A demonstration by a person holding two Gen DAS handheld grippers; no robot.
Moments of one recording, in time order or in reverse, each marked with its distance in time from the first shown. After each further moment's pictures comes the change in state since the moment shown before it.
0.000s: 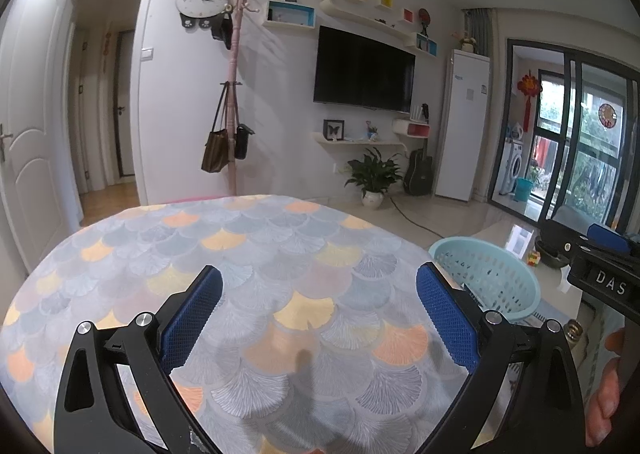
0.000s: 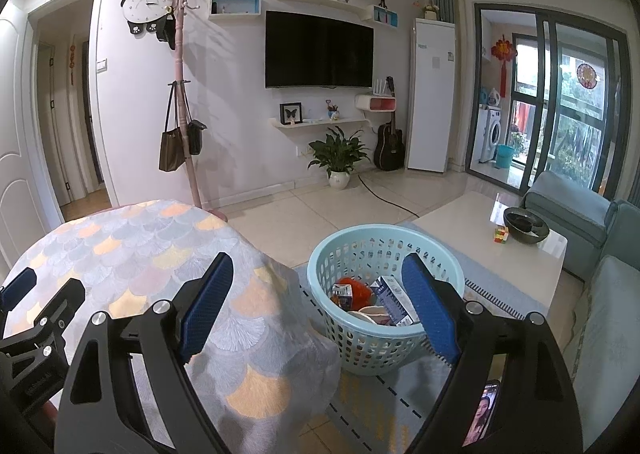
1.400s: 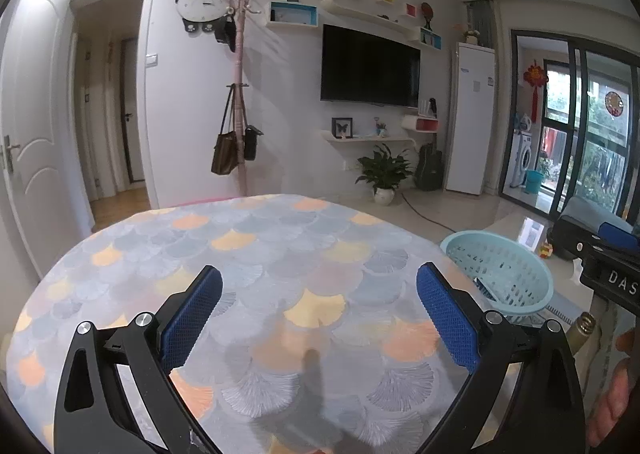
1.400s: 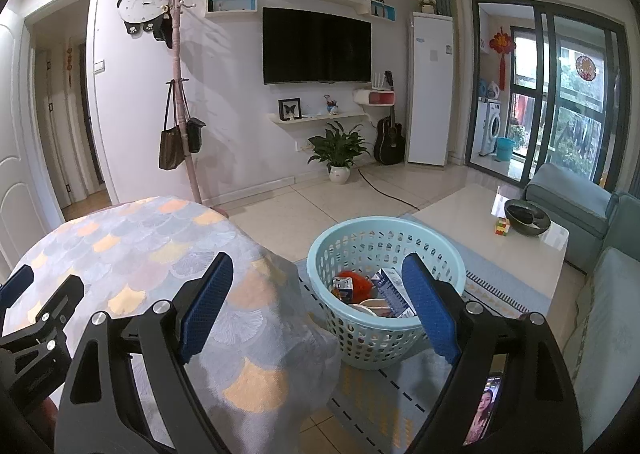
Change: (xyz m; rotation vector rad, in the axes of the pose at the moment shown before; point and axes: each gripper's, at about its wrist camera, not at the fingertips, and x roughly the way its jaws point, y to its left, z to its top) left arm 0.004 0.018 0.001 0.033 0.005 0.038; right arm 0.007 0.001 -0.005 0.019 0.017 0.000
